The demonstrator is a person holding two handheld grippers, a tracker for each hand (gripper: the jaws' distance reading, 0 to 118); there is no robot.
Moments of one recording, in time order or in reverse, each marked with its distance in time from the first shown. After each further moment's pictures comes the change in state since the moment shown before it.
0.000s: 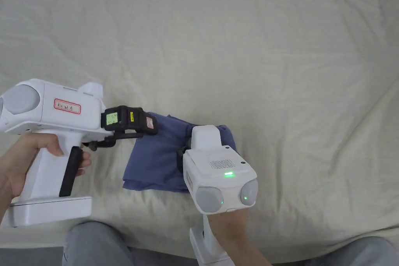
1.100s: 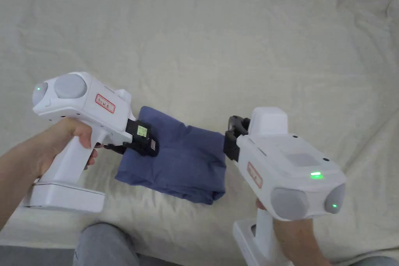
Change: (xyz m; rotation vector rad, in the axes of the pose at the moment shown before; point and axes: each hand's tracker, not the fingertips) left arm 0.041 0.005 0.027 -0.078 0.218 -0.049; right arm 0.053 0.064 0.109 0.225 0.044 -0.008
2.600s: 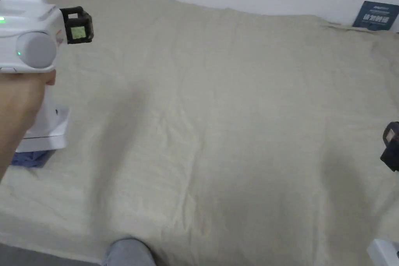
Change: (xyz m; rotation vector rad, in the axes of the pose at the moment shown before) left arm 0.000 -0.002 0.163 1.161 0.749 -0.053; right arm 0.081 0.065 0.089 0.167 -0.282 0.017
